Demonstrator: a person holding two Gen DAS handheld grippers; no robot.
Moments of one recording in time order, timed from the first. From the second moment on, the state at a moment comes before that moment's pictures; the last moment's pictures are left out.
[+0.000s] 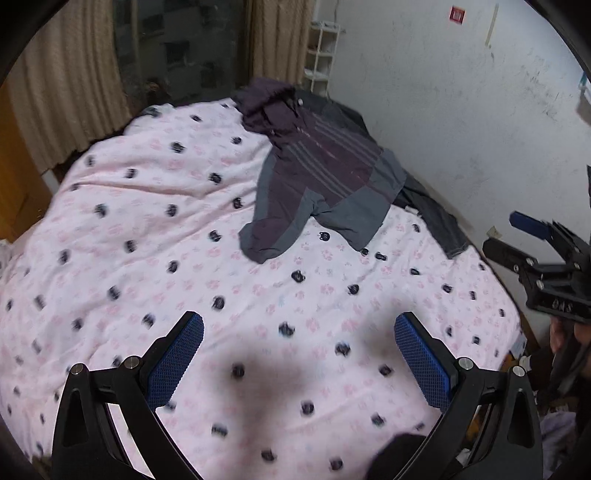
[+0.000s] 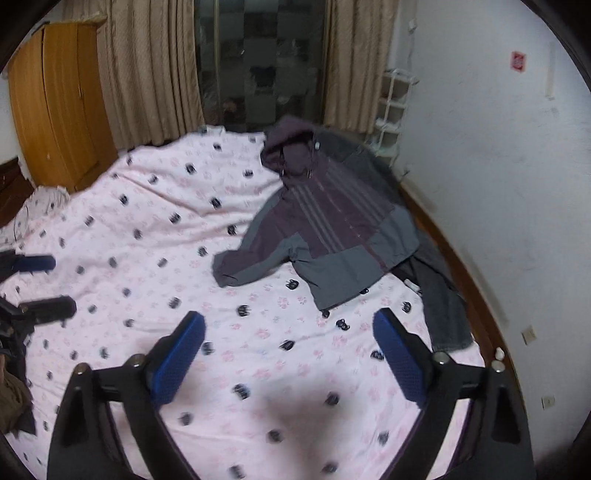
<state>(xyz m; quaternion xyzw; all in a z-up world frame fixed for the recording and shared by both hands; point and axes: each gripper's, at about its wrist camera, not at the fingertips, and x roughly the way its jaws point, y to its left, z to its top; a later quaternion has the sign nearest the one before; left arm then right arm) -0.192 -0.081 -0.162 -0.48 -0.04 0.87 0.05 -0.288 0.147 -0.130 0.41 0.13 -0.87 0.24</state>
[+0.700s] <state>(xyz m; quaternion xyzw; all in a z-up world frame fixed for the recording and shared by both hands) -0.442 -0.091 -0.420 -0.54 0.03 0.83 0.09 -0.510 0.118 -0.422 0.49 0.16 -0.80 0.30</state>
